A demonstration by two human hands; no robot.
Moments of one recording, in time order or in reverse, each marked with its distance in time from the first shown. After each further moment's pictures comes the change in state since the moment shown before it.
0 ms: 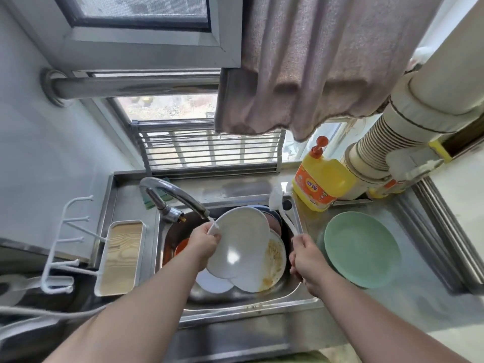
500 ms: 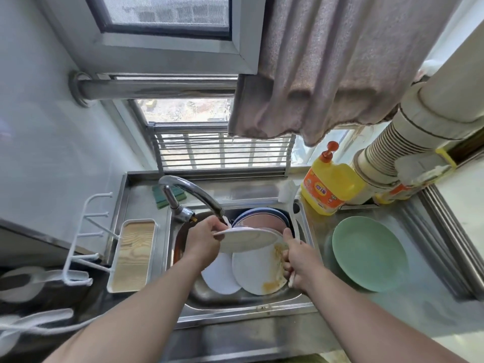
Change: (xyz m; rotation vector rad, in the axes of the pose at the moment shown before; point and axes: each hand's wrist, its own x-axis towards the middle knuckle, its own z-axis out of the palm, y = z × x) left_hand -0.017 -0.002 -0.034 0.326 0.154 0.339; right_hand -0.020 -0.012 0.043 0.273 -0.071 0.168
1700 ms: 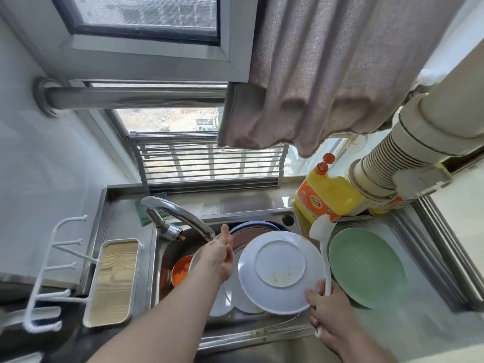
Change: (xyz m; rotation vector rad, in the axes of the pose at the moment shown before) left_hand 0.042 0.037 0.060 -1.282 -0.023 -0.826; right_hand 0.009 0.043 -0.073 0.012 0.199 -0.121
